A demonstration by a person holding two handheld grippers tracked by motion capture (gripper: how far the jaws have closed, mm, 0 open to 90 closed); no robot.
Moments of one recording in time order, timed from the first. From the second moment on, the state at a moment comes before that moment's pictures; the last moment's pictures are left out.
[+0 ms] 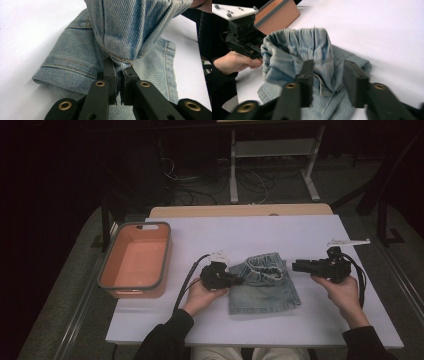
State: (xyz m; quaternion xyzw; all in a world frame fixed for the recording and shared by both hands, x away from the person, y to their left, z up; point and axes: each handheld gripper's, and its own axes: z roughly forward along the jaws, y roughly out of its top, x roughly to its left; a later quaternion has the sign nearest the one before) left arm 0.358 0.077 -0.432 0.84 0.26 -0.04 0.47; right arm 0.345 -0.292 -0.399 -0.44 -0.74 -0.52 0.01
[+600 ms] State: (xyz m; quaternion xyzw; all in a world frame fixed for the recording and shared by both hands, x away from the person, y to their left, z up) left arm 0.361 0.078 -0.435 0.84 0.26 -0.04 0.47; right arm 0.401 -0.273 -0.408 -0.45 -0.74 -0.50 0.01
